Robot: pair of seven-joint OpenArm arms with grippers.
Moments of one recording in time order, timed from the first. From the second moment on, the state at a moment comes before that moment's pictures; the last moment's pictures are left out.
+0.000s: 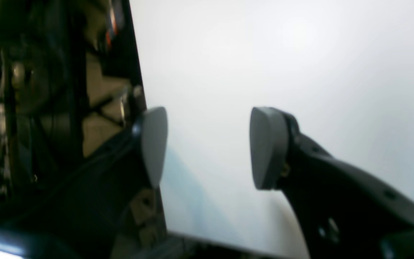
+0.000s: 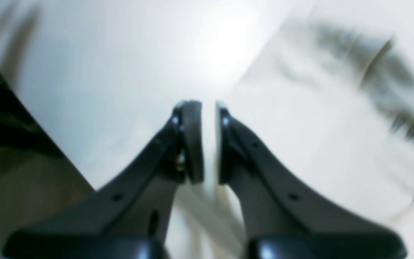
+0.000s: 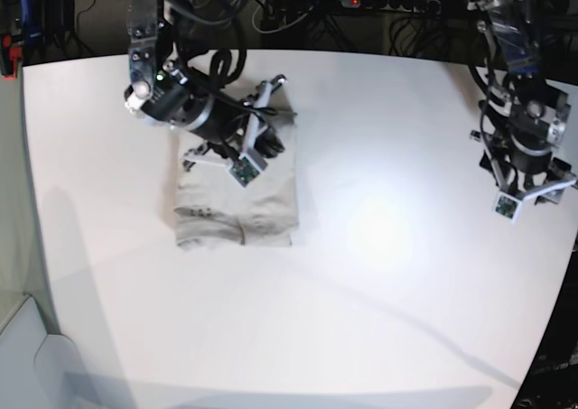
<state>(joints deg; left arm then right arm) 8.3 -10.6 -22.1 113.2 22.2 -34.9 47.9 -12.3 -4.4 -3.4 108.9 7.2 39.8 -53.1</state>
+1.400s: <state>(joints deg) 25.7 -4.2 -32.6 116.1 14.6 -40.0 47.1 -32.5 1.1 14.6 116.6 7.1 39.8 -48.1</state>
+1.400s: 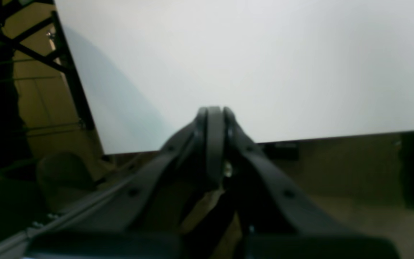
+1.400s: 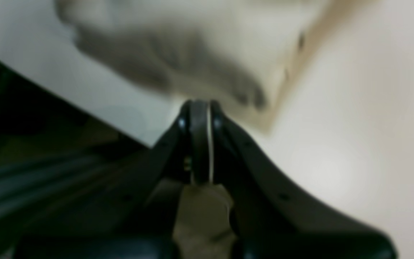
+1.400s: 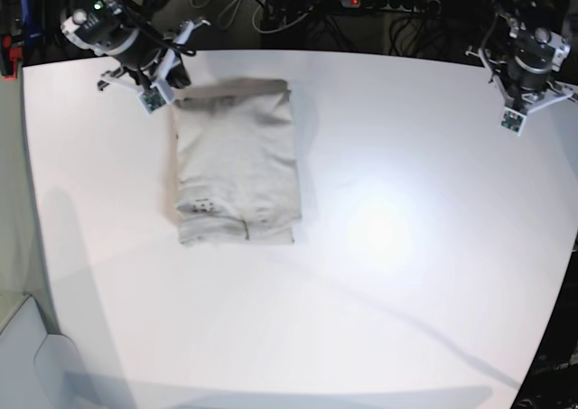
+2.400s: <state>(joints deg) 38.5 2.4 -16.2 106.7 4.3 -39.8 45.6 -36.3 5.6 36.0 67.8 7.5 39.1 -15.2</state>
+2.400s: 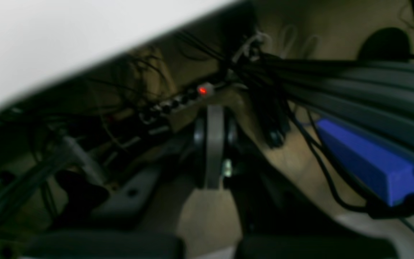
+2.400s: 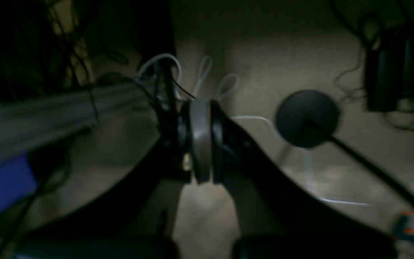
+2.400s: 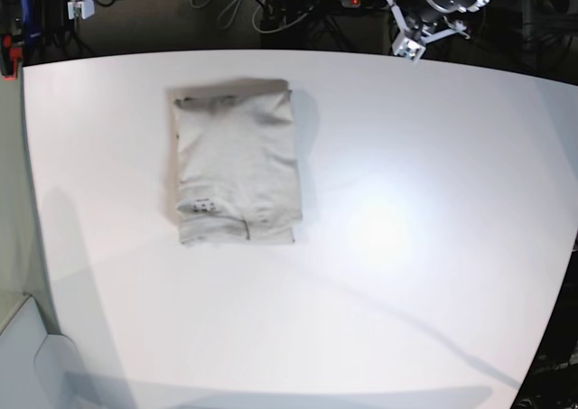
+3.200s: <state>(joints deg) 36.7 -10.1 2.5 68.5 3.8 -33.4 23.1 -18.0 9.2 17.7 21.5 7.6 39.0 3.4</state>
